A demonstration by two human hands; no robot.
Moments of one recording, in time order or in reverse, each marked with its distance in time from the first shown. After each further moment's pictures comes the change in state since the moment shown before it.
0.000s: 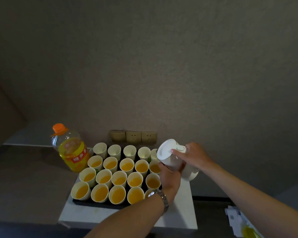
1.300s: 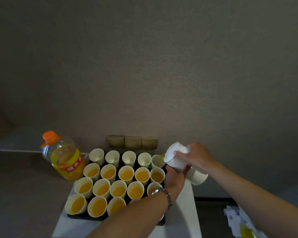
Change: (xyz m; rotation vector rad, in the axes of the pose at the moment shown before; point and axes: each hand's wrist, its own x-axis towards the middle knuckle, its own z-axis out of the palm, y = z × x) left_hand 0.082 -0.034 0.030 -0.085 -0.196 -0.107; right_hand 0.049 -0.003 -0.001 -0.112 -0.034 0.034
